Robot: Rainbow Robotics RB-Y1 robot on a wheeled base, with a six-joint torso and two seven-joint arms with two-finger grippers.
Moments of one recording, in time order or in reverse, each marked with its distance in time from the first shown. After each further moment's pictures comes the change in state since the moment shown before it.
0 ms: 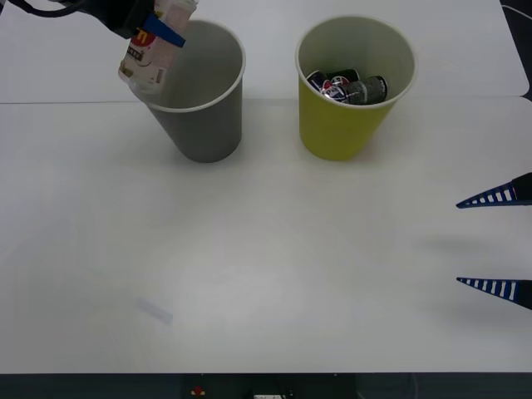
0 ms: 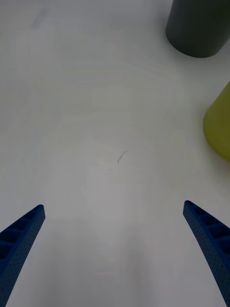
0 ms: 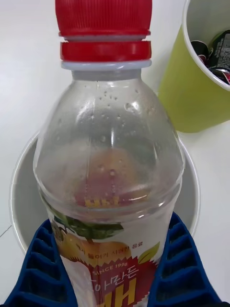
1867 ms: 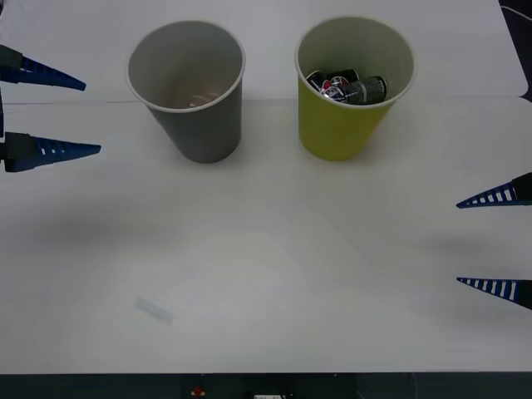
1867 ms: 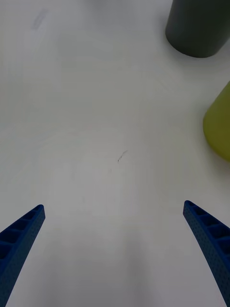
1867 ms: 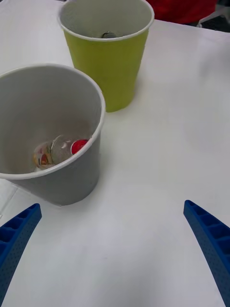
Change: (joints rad) right arm 0.000 0.000 0.000 0.000 0.000 0.000 0.000; left arm 0.846 0.173 0.623 -0.268 0.592 0.002 -0.871
